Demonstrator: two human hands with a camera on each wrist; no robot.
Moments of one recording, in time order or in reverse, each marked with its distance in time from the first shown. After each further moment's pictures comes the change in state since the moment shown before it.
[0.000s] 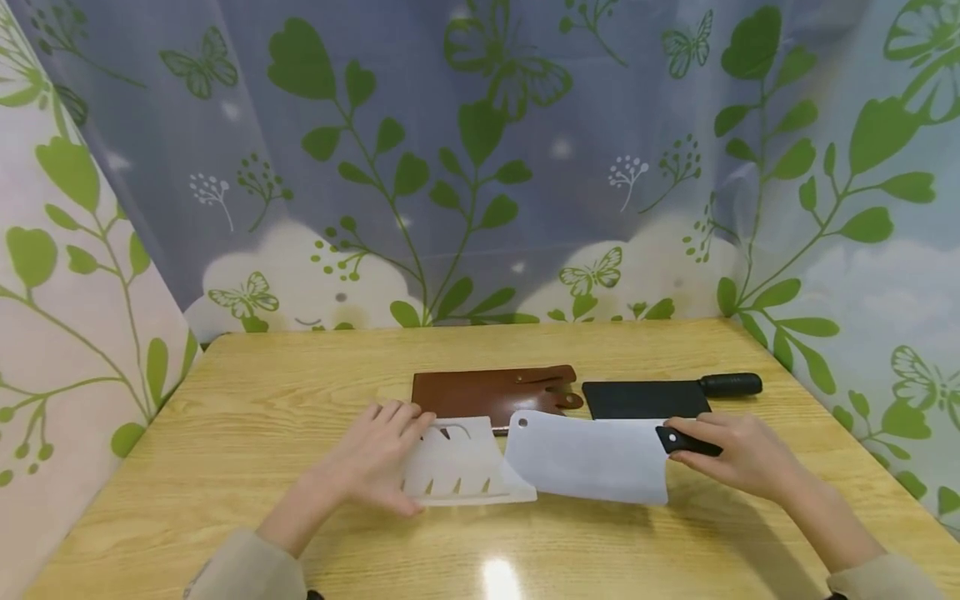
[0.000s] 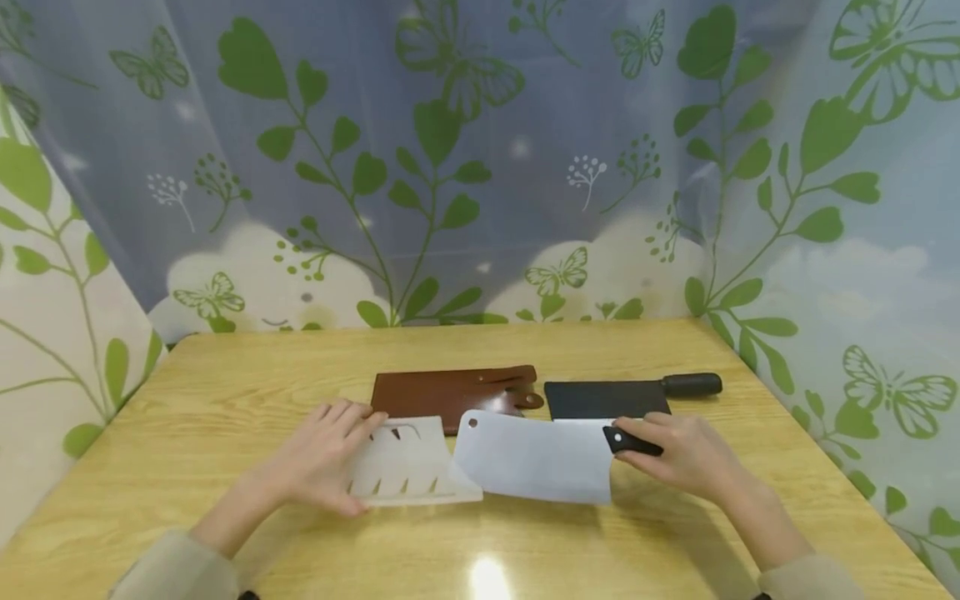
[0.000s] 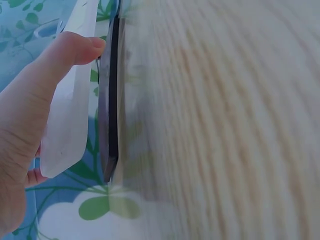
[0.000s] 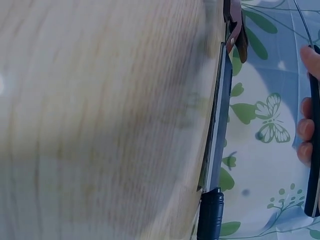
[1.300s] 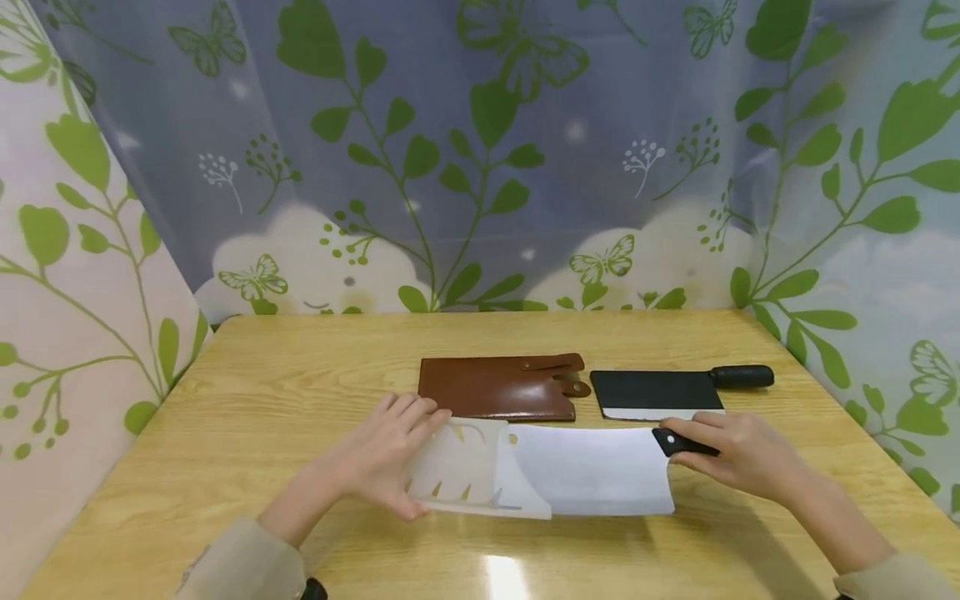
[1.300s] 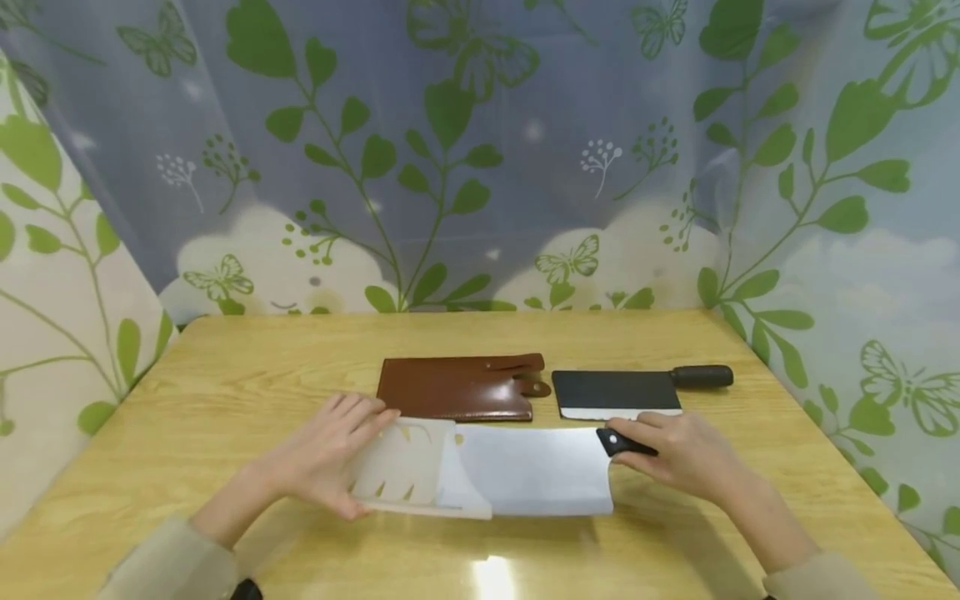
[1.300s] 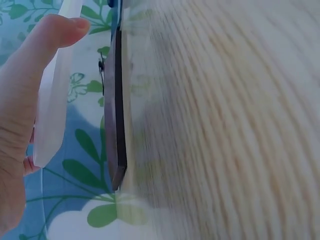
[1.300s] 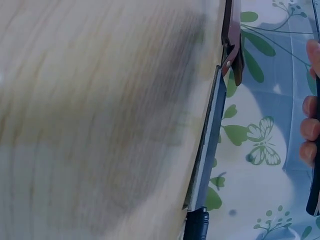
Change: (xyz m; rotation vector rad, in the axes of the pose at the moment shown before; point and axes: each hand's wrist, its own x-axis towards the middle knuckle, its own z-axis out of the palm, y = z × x) left_hand -0.004 0.009 -0.012 -0.087 0.124 0.162; right_hand 0.015 -0.015 0.004 0.006 0.027 -0.186
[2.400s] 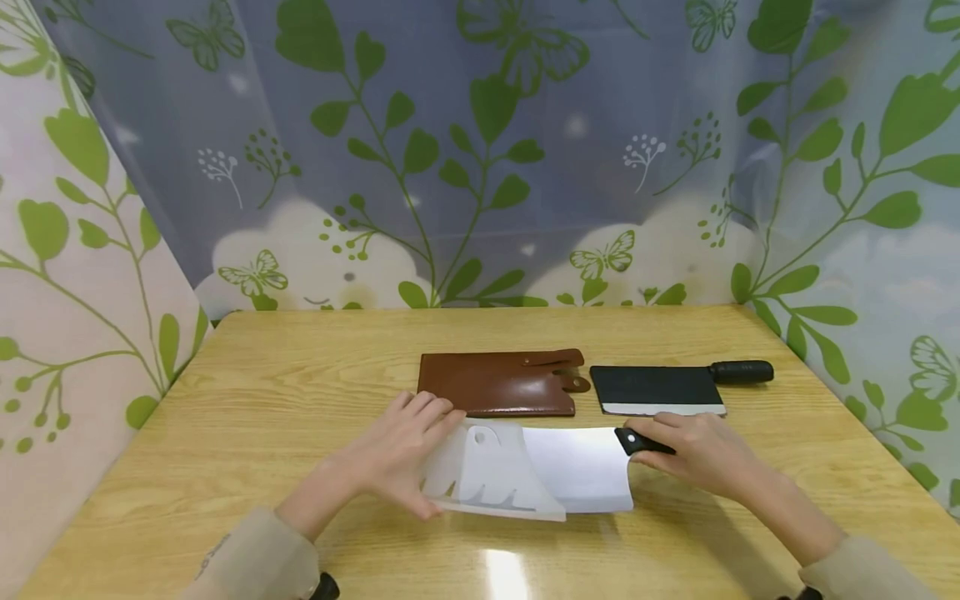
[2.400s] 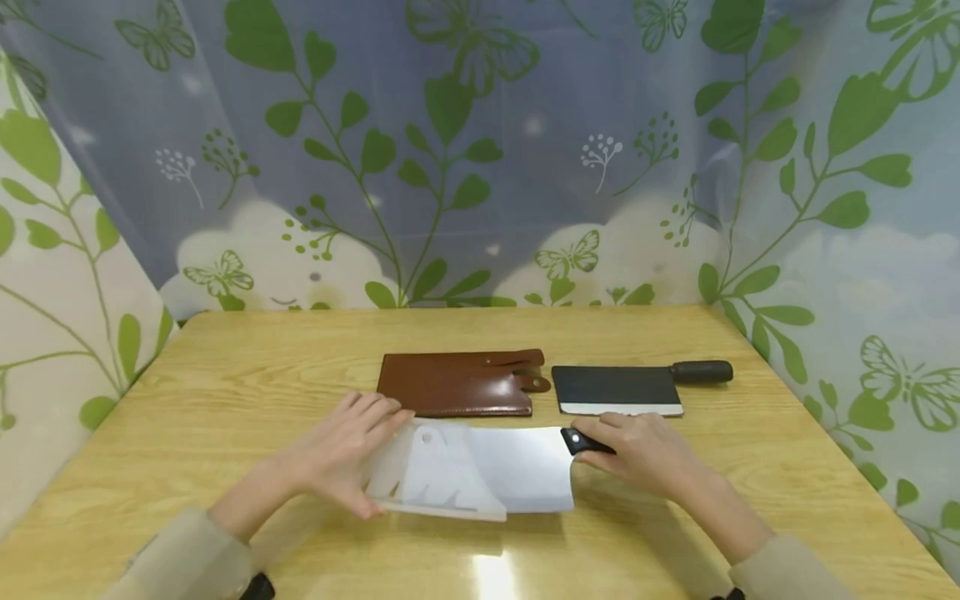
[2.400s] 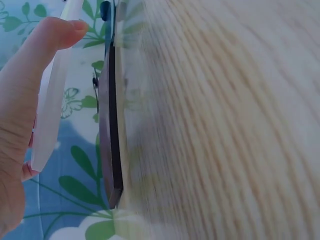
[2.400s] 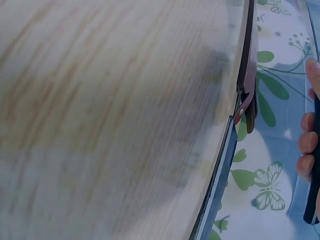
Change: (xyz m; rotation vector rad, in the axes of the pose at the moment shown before) left_hand 0.012 0.010 0.003 0.012 -0.050 0.001; right_hand 0.017 -0.016 0.027 0.016 -0.025 0.027
